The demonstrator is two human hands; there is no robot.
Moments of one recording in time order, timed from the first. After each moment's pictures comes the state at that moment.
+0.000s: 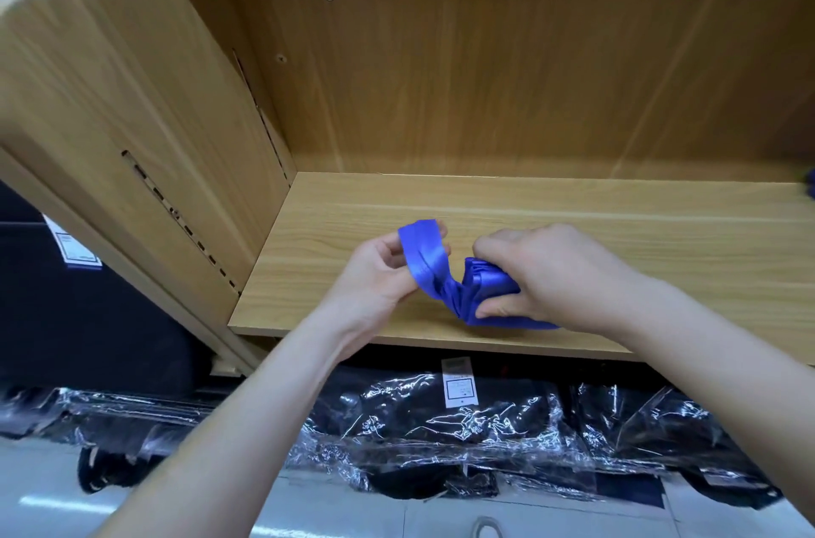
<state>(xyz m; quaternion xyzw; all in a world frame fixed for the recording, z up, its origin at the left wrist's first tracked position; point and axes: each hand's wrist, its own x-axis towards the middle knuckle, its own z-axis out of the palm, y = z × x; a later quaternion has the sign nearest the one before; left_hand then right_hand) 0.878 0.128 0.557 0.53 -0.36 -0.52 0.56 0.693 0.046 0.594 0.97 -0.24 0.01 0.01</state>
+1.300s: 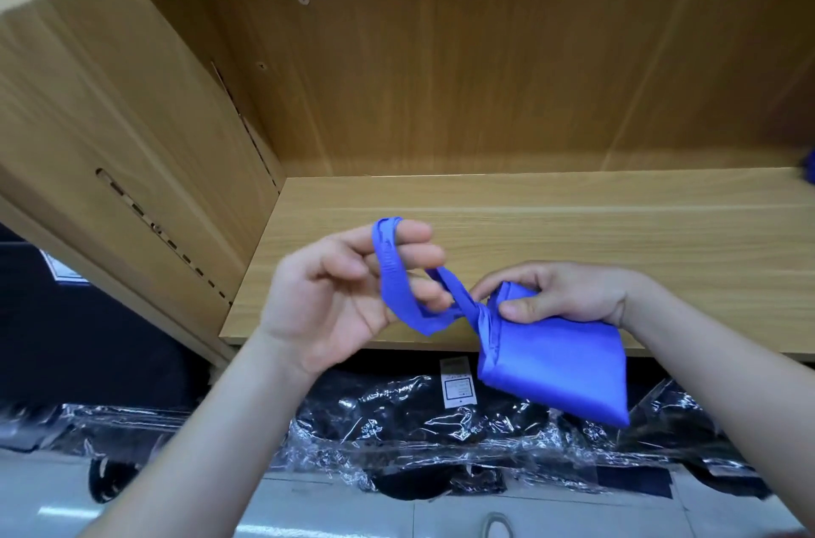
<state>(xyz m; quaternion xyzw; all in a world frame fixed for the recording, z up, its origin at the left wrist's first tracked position) 0.893 0.144 0.585 0.14 -0.34 -0.75 0.55 0.662 0.012 0.544 0.65 -0.20 -0.04 -0.73</state>
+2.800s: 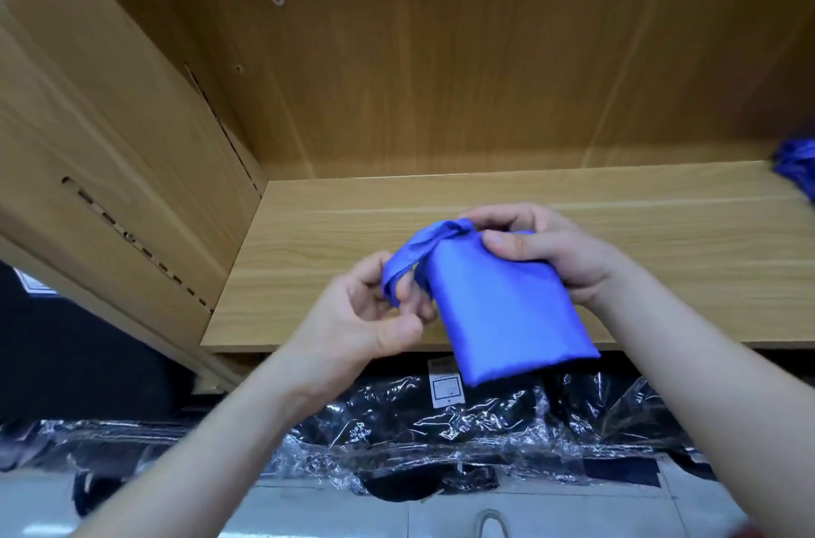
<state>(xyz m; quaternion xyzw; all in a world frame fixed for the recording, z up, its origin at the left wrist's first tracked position) 0.867 0.159 0.567 0.37 -0.50 -0.57 0.53 0.672 0.015 0.571 0.56 -0.15 0.16 -0.80</state>
